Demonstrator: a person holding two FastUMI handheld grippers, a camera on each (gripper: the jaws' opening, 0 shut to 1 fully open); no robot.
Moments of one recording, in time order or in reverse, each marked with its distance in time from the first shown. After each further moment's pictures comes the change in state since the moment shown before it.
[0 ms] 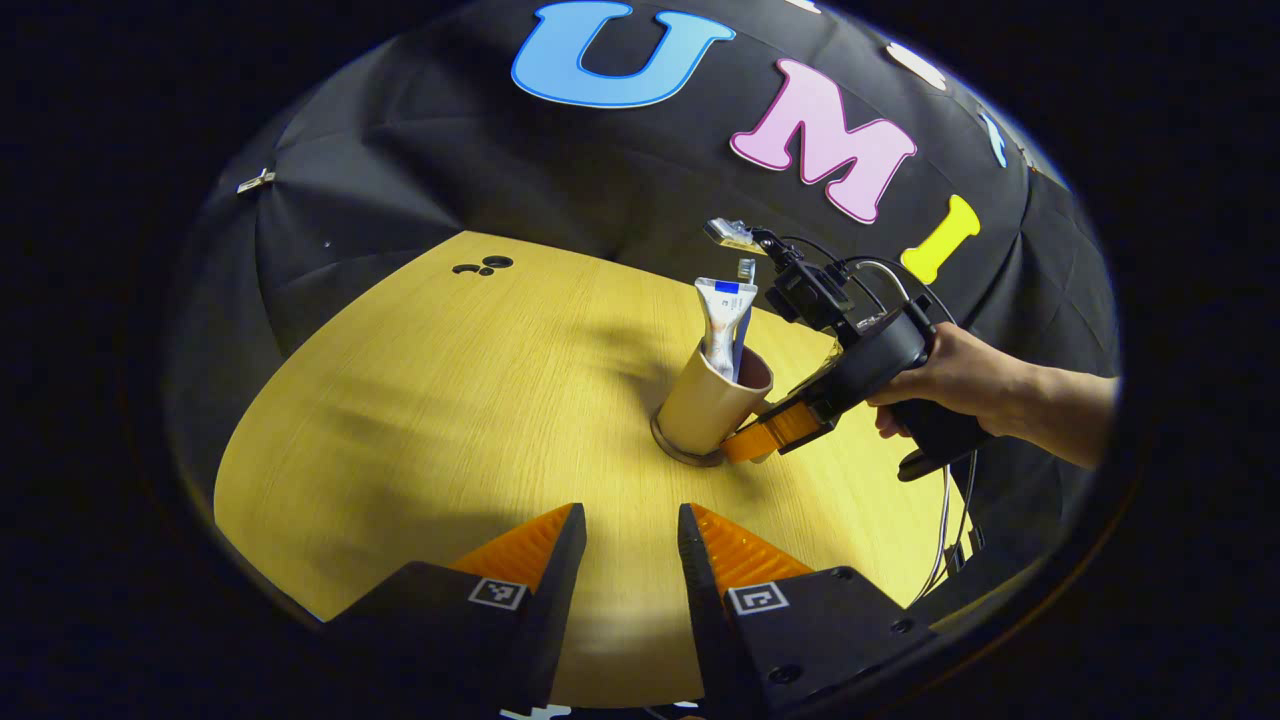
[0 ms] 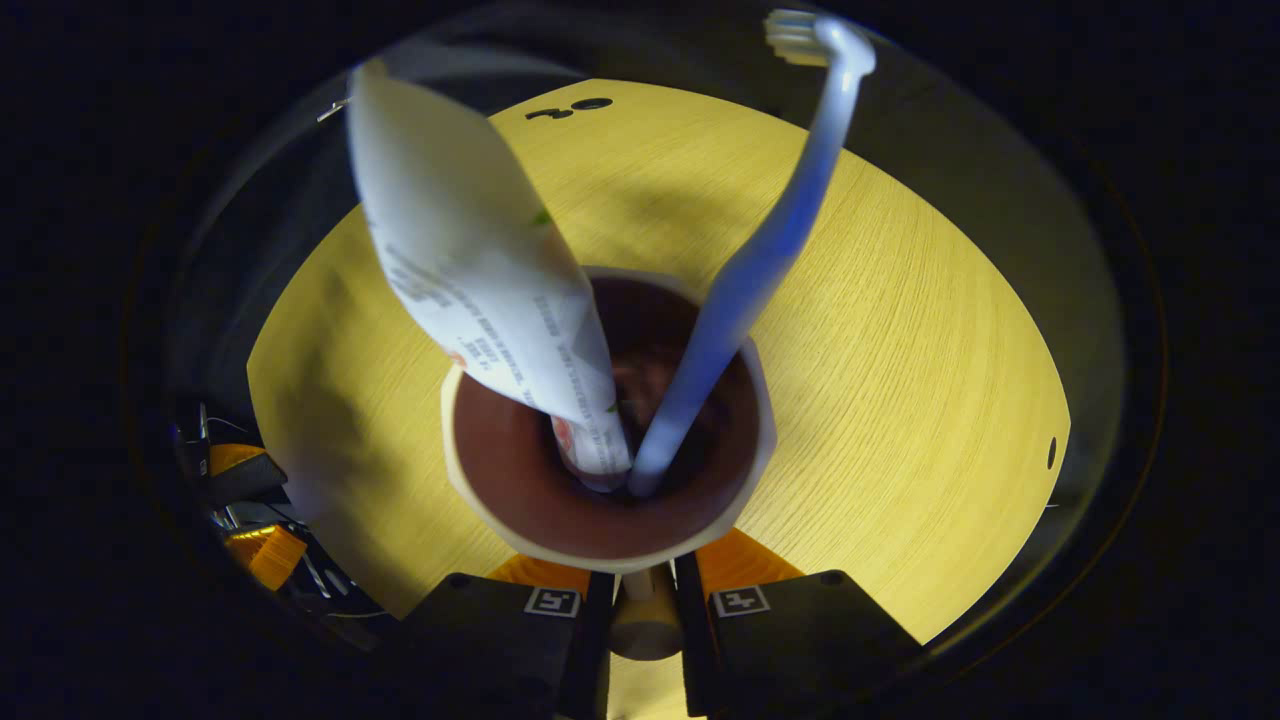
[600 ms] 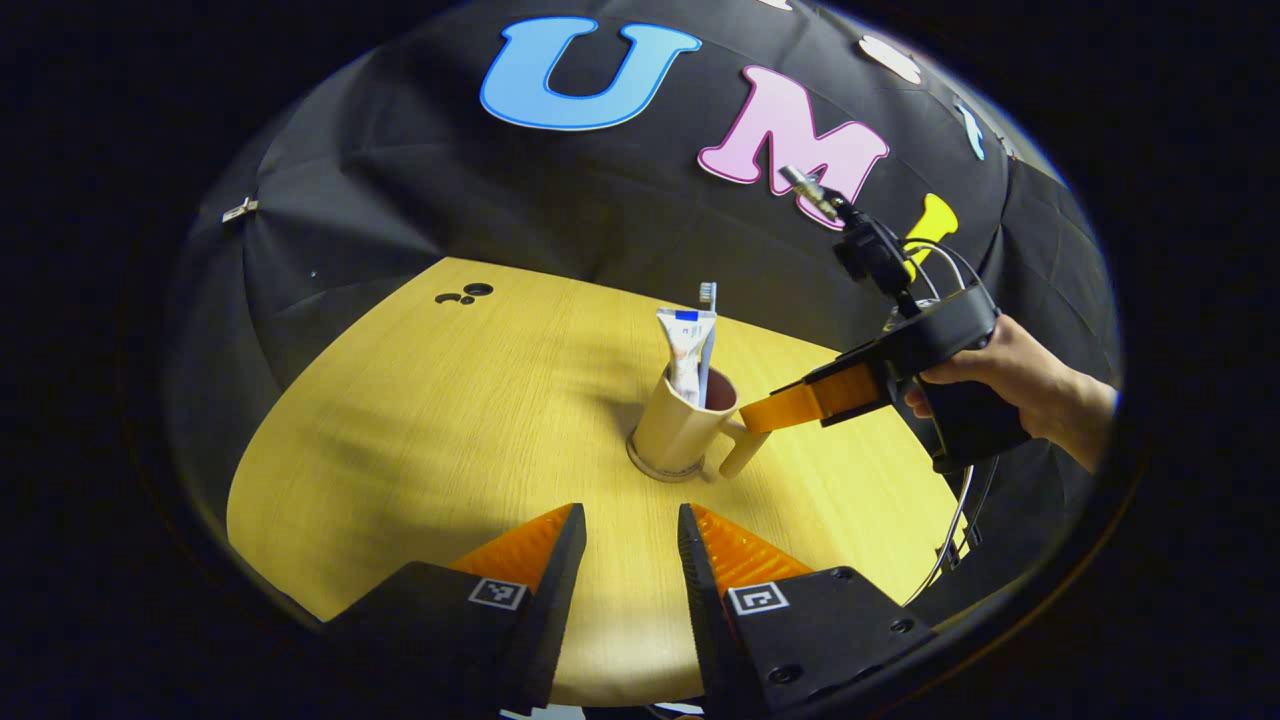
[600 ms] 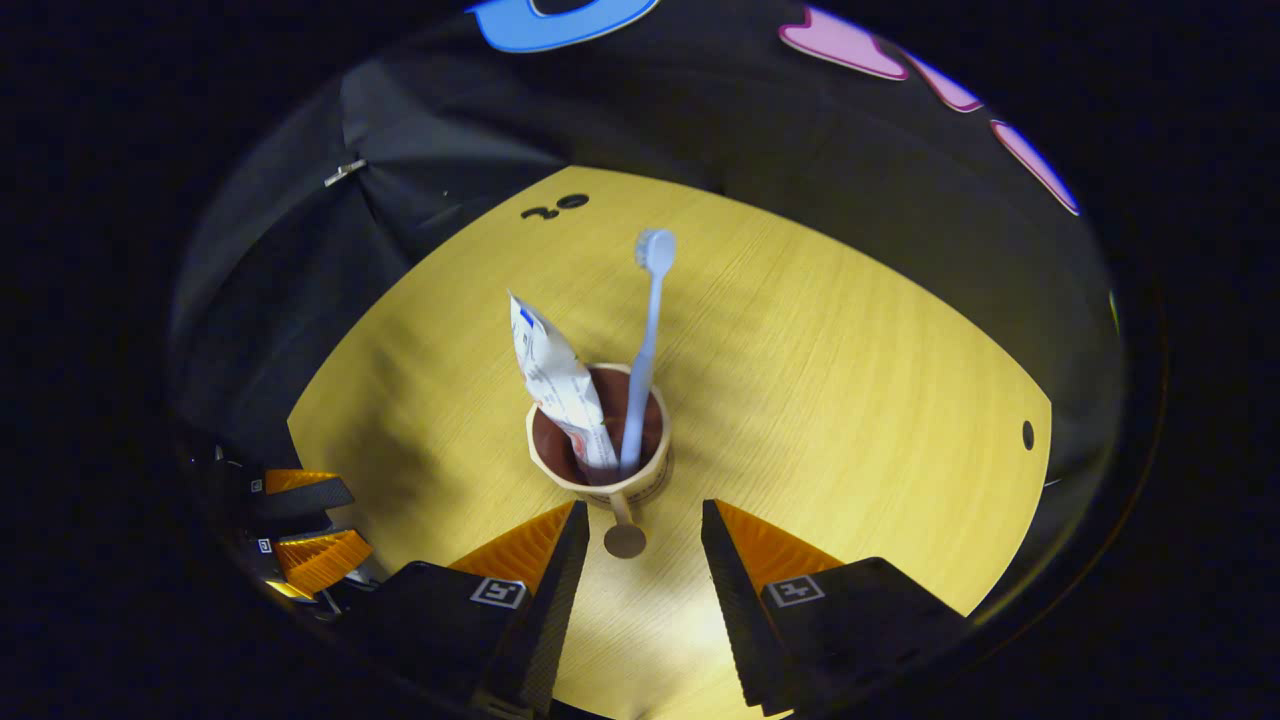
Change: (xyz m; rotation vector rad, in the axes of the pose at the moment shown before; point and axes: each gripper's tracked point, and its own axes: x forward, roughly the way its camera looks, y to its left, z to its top) left arm -0.016 -0.025 0.023 0.057 -0.043 -0.028; right arm -0.106 -0.018 0.019 0.109 -0.277 -0.022
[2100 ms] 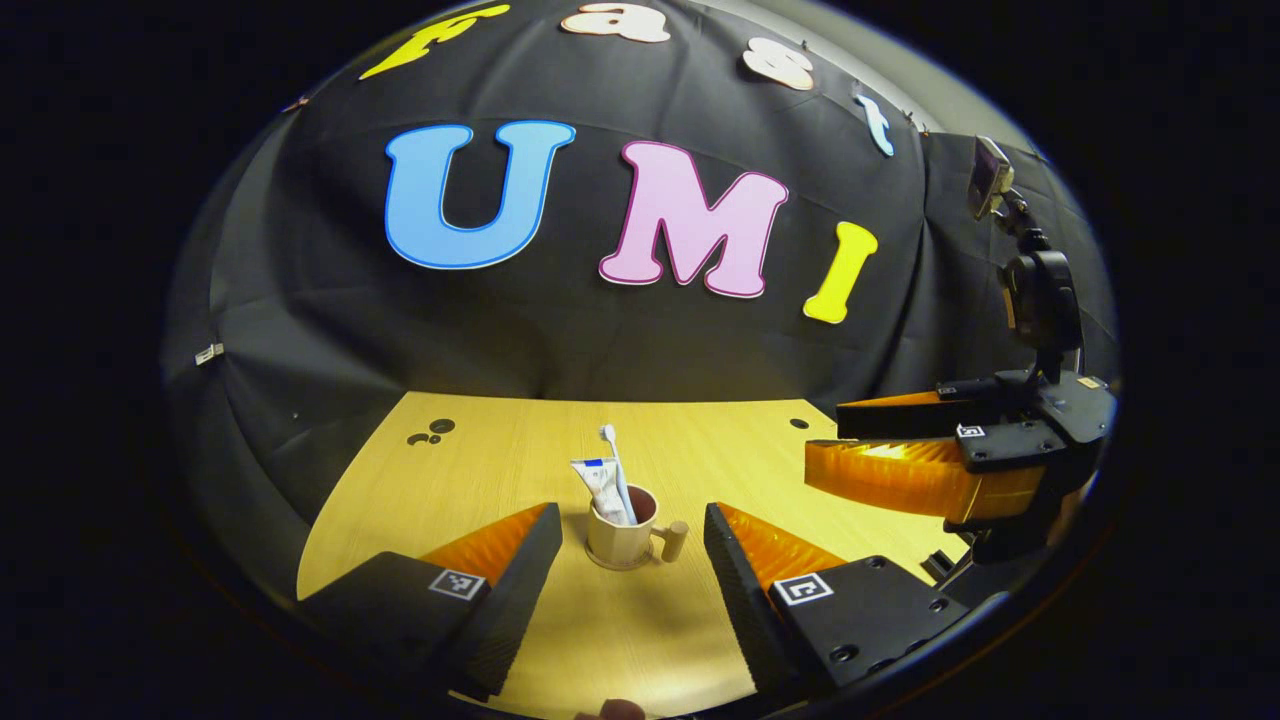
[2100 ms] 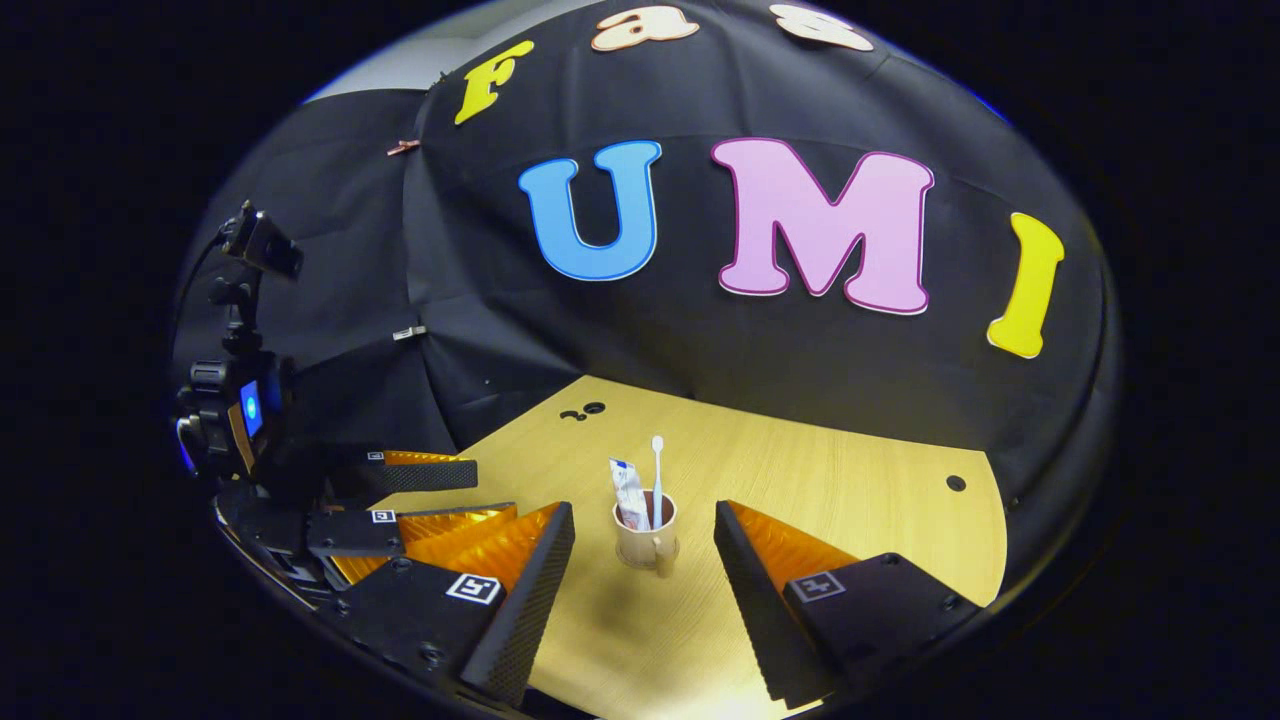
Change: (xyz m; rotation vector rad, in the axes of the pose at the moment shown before) left arm -0.060 -0.077 0.101 0.225 -0.213 -0.056; right arm -0.200 0.039 0.014 0.027 -0.612 -0.055
